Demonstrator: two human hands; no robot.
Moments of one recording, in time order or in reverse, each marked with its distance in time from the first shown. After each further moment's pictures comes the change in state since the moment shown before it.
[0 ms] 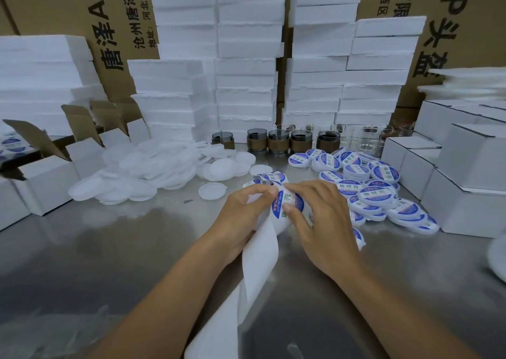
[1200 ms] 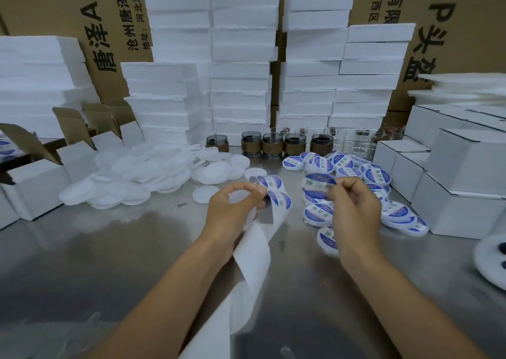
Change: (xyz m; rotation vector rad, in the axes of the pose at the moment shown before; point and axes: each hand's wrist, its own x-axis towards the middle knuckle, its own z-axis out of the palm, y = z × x) left_hand 0.010 -0.003 -0.001 -0.080 0.241 0.088; right_hand 0.016 0.000 -0.026 0.728 0.393 0.598
